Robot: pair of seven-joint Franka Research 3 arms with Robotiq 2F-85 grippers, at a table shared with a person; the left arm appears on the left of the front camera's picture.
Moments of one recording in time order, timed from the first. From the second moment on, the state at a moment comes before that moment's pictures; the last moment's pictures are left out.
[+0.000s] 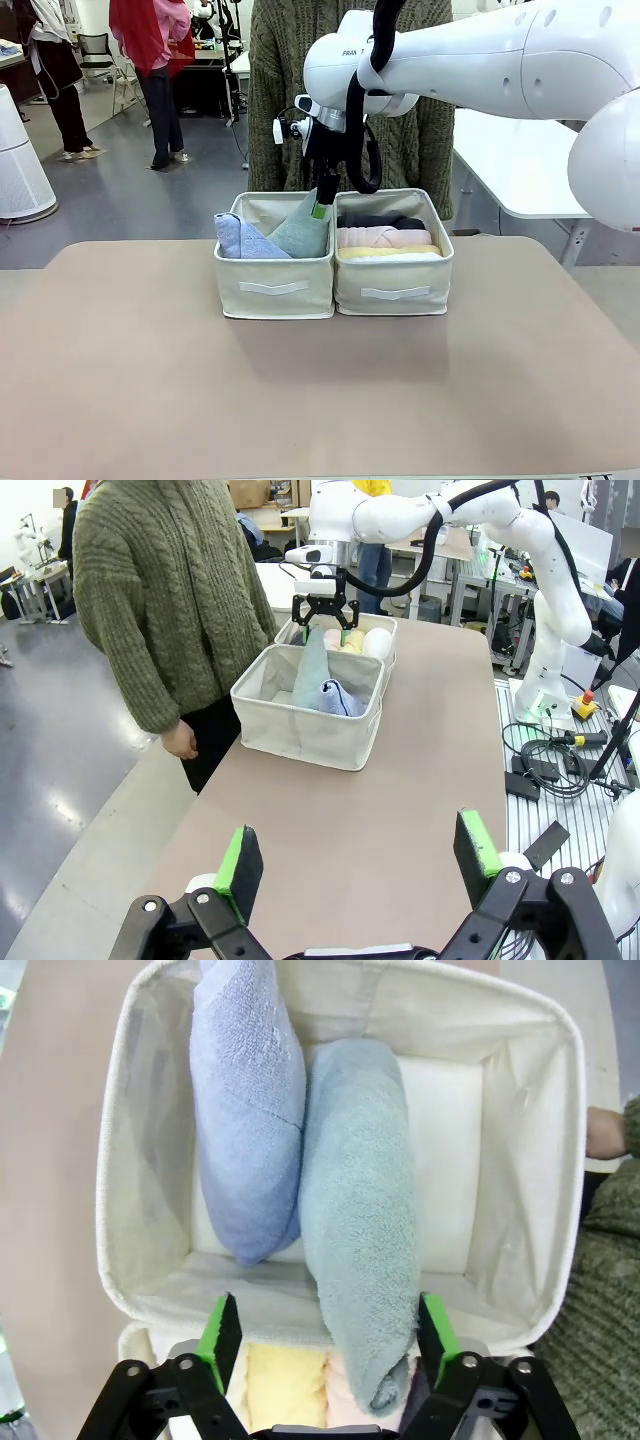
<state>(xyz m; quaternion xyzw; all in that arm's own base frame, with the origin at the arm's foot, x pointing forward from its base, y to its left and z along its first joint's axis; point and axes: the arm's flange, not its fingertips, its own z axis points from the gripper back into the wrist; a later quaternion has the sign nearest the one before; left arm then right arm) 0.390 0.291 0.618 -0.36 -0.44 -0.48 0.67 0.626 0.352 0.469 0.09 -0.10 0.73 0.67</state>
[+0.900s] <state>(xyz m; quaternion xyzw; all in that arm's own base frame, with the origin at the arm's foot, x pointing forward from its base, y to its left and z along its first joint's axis) 0.390 0.291 0.618 -0.36 -0.44 -0.48 0.67 0.607 0.343 0.548 0.06 -0.13 0.73 0.66</state>
